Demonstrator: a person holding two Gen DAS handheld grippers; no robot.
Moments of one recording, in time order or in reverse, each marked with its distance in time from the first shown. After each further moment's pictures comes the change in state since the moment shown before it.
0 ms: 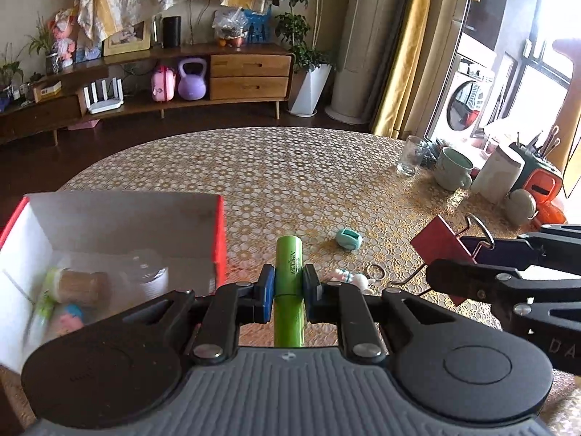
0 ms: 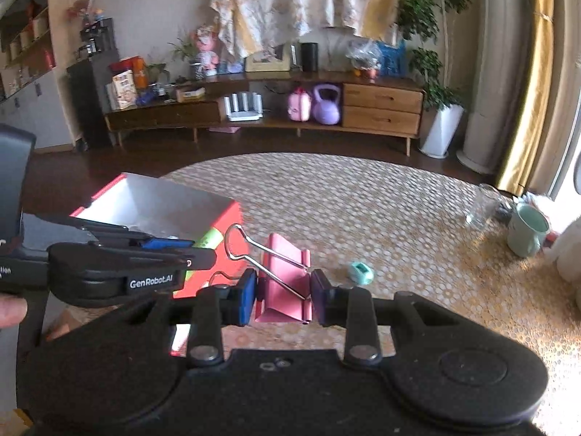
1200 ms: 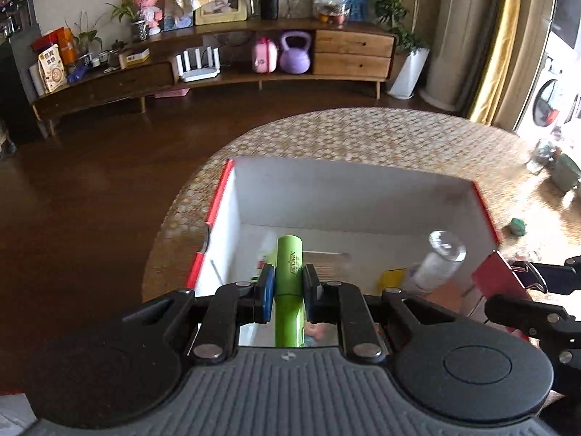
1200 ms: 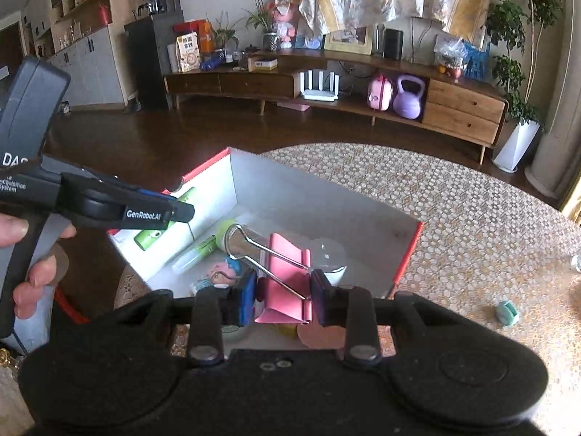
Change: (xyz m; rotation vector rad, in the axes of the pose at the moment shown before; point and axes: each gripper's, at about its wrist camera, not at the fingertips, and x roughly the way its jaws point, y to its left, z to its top) left arm -0.022 0.211 -0.004 -0.070 0.096 0.241; right arm 0.101 0.146 0.022 -0.119 0.092 0.130
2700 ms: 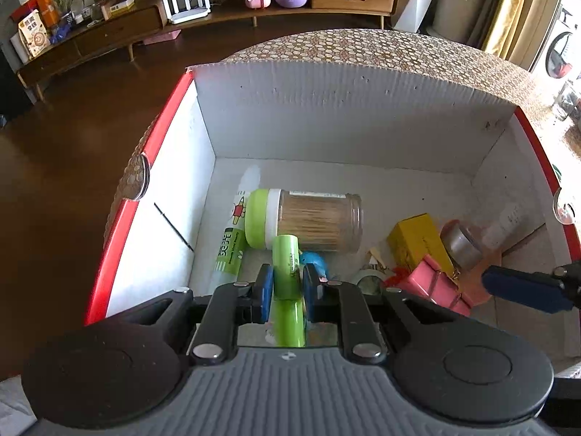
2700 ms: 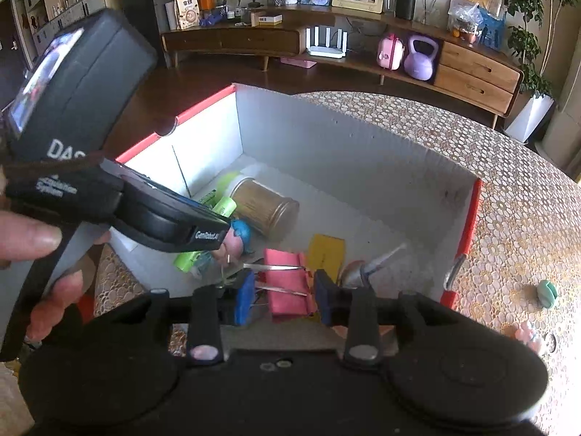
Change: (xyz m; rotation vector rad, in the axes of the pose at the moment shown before) left arm 0.072 -0.016 -0.016 0.030 0.208 0.015; right arm 0.052 0.019 -0.011 -0.012 0.130 0.000
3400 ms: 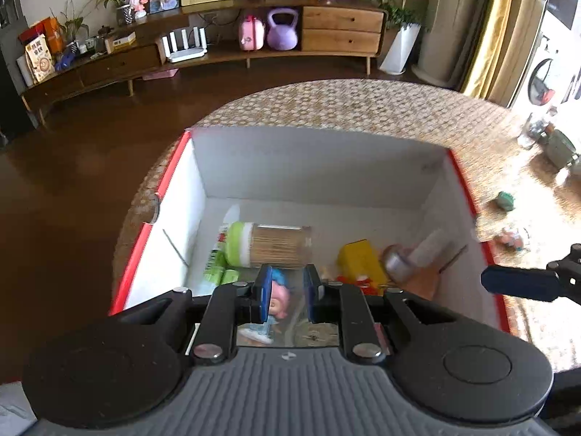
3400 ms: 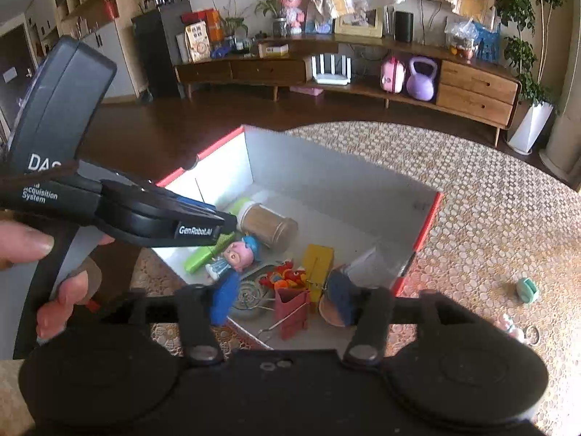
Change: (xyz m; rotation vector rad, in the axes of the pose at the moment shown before) left arm -0.071 -0.024 -0.010 -0.014 -0.143 -0.043; right arm -0.069 -0.019 -0.011 0.028 -0.109 0.062
